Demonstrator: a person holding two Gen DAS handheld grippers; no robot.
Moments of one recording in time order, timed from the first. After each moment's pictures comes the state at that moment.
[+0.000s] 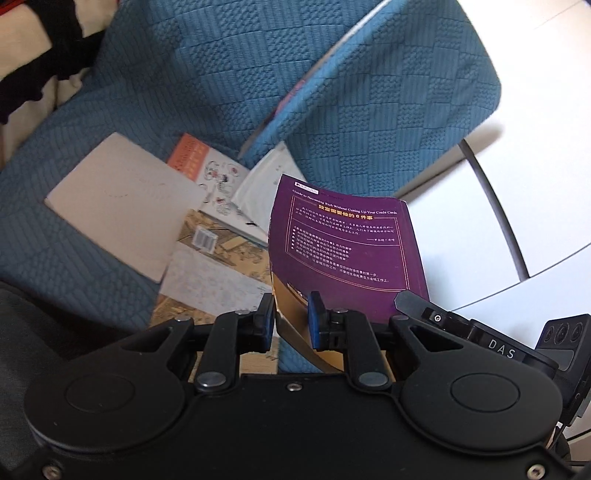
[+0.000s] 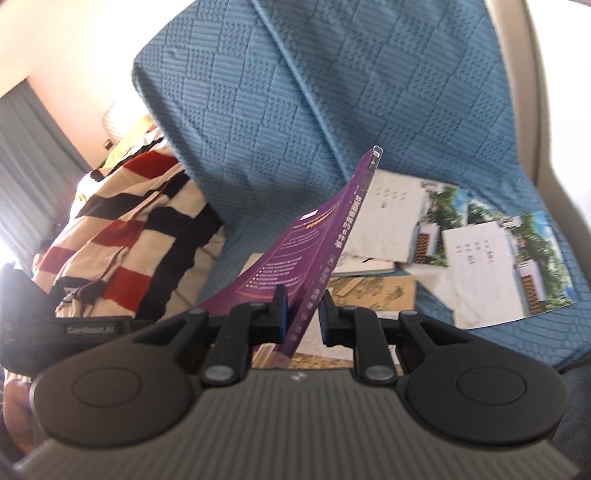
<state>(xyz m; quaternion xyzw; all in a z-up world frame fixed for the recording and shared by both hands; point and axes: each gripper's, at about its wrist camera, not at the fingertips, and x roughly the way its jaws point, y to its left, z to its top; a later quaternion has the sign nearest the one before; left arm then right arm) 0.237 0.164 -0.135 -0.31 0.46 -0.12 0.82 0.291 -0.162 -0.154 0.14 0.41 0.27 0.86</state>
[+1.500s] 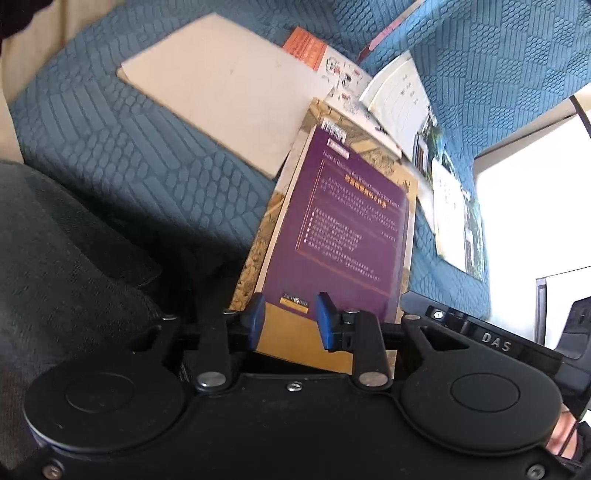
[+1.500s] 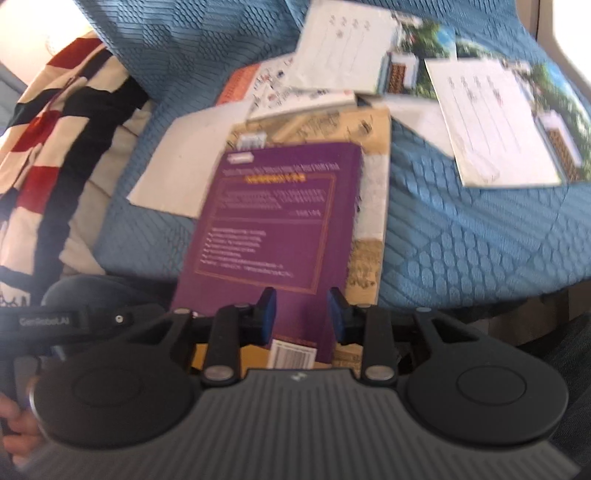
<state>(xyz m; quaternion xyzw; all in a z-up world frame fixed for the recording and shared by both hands) 0.224 0.166 -0.260 -0.28 0.57 -0.02 0.77 0.295 -0.130 -0.303 0.08 0.55 0.23 0.80</state>
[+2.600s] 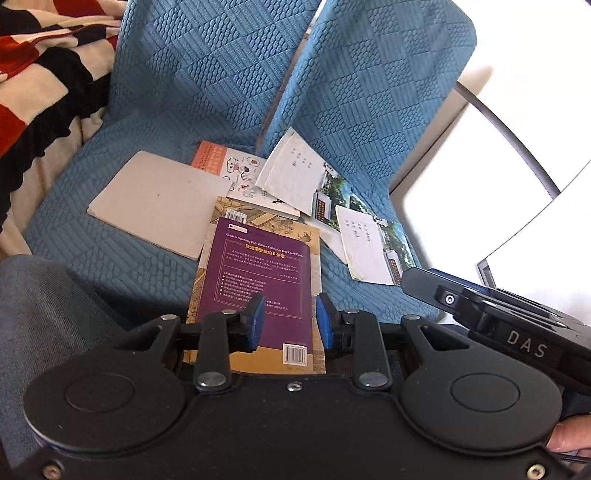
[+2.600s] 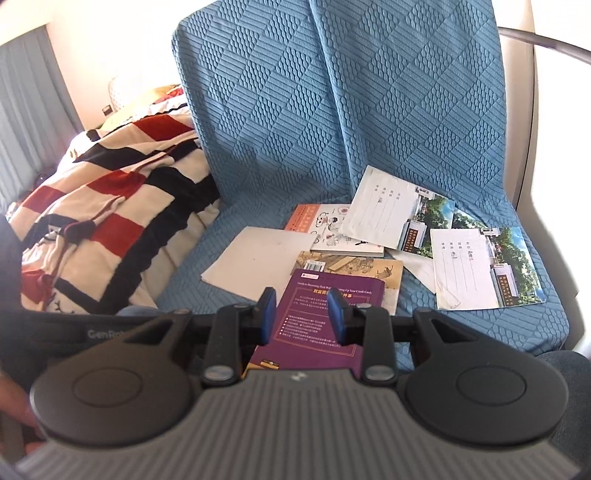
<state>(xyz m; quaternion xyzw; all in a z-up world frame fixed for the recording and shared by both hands) 0.162 0.109 -0.125 -0.18 0.44 -0.08 0.88 0.200 -0.142 -0.153 0.05 0.36 0.25 0.90</state>
